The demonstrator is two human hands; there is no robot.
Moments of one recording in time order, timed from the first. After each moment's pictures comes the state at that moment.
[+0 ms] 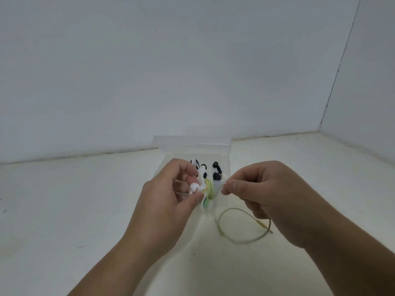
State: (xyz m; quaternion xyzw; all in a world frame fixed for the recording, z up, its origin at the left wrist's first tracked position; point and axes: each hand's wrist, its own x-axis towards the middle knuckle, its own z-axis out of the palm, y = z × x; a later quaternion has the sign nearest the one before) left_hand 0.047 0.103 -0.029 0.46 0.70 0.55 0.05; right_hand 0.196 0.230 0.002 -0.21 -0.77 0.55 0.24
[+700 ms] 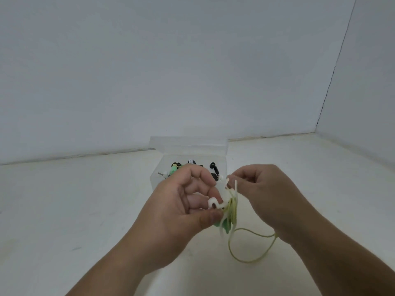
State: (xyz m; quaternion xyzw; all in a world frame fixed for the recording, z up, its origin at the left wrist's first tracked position) left_hand 0.063 0.102 -0.018 0.48 0.52 0.64 0.30; right_hand 0.186 0.238 -0.011 -0.29 -0.78 0.46 0.30
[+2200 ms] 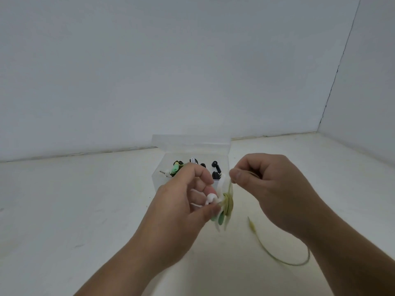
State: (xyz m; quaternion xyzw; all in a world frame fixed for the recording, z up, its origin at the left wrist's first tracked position) left_hand 0.063 0.104 -0.025 0.49 0.67 0.55 0.15; right_hand 0.193 0.236 0.004 -0.20 -0.84 0.38 0.33
